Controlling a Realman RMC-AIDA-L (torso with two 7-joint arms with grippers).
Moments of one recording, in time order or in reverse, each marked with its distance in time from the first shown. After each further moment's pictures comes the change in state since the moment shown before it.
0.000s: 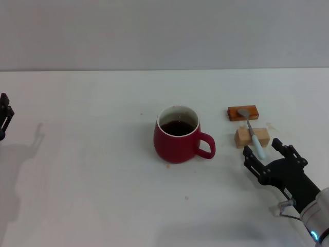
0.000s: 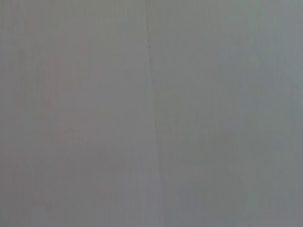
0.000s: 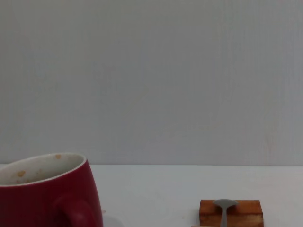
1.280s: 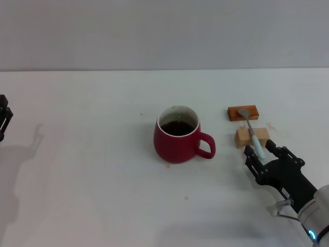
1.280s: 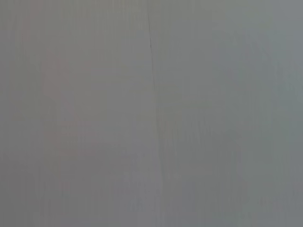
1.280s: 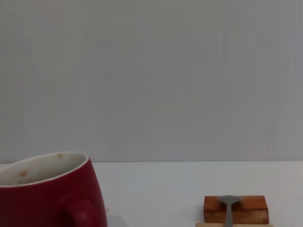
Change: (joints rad) left arm 0.006 0.000 0.000 0.000 0.000 0.003 -0.001; right arm 0.008 0.000 -0.011 0.004 0.013 0.015 0.017
